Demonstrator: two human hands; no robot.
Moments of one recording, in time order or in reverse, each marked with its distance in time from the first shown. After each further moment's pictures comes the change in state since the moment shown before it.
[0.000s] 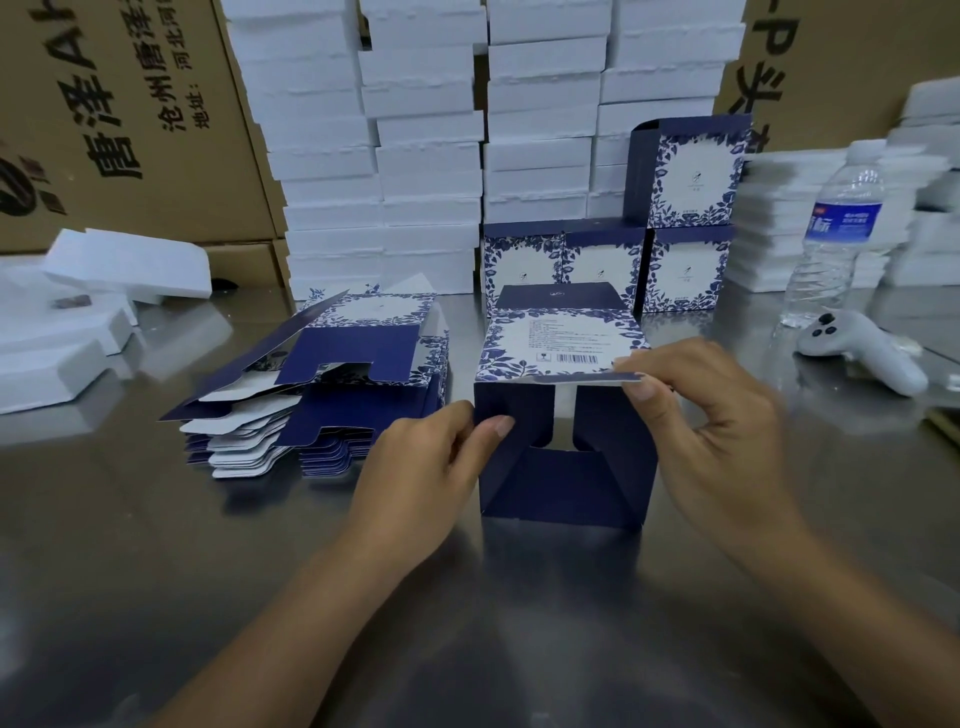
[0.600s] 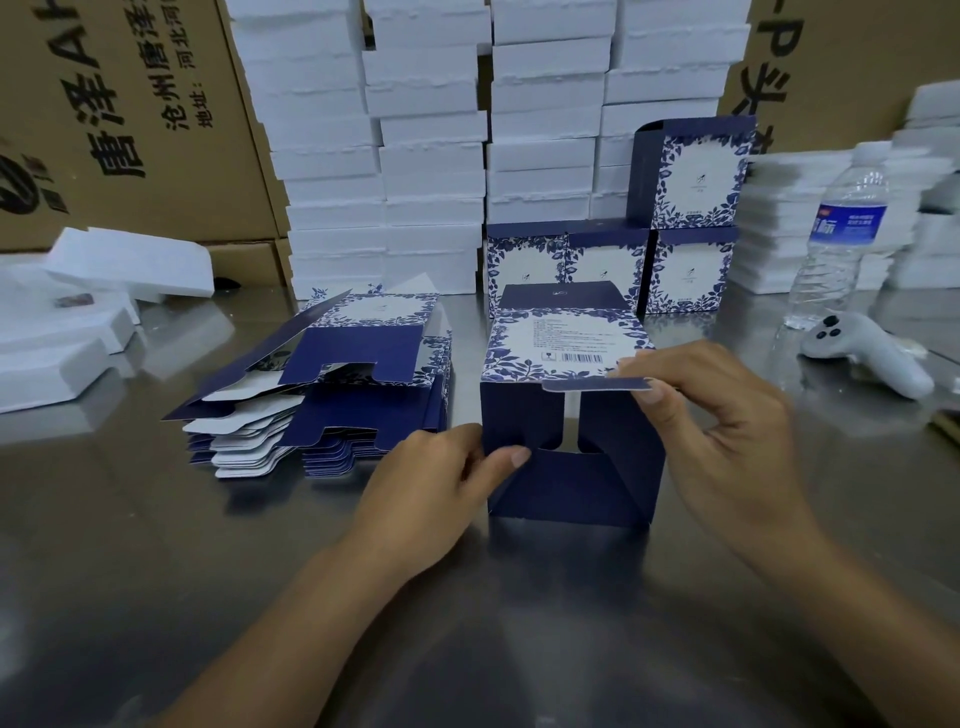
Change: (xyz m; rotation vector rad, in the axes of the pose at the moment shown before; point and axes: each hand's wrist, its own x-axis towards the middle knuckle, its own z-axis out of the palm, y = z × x) left_hand -0.002 -0.004 0.001 0.077 -0.218 -0.052; right_hand 0.000 0.005 -0.002 -0.016 -0.021 0.009
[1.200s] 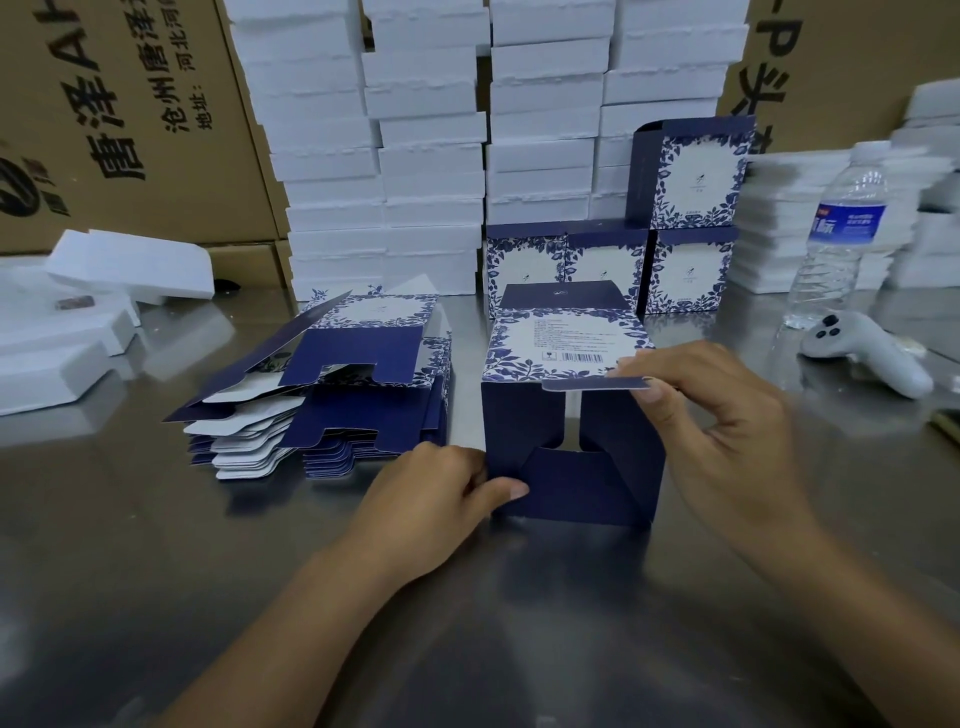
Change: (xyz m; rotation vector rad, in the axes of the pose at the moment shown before) left_hand 0.001 -0.006 0.001 0.126 -0.167 -0.036; right_hand 0.001 -0.001 0.000 -0.010 -0.012 0.011
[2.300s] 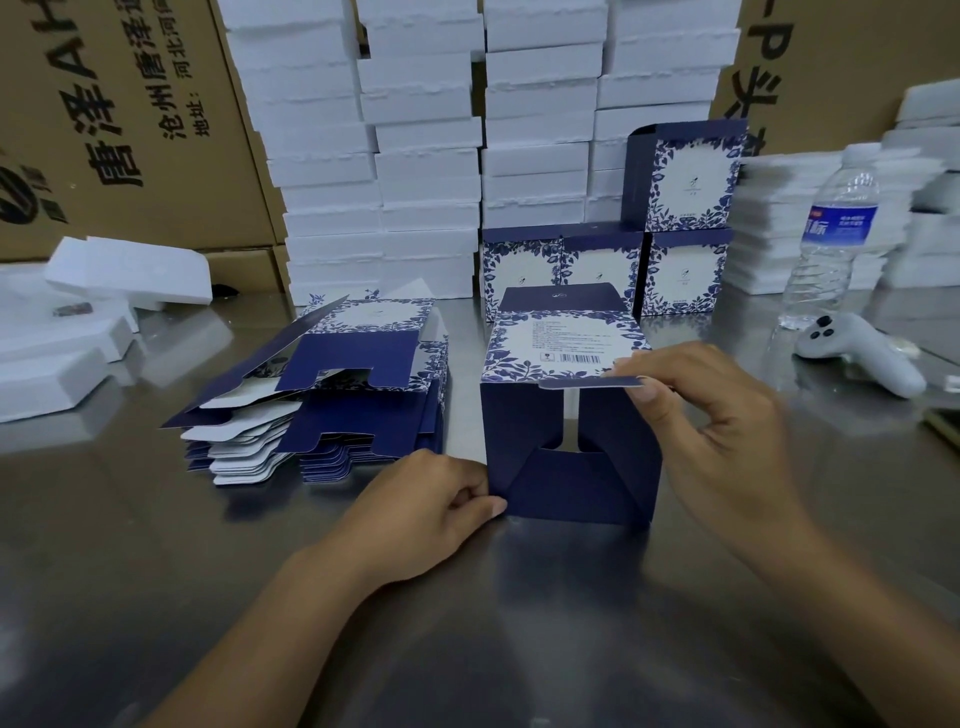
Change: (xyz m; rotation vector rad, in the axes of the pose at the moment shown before) left_hand 0.000 -0.011 -0.004 -0.038 -0.115 0.102; right_hand 0.001 0.001 -0.002 0.009 -0.009 0.023
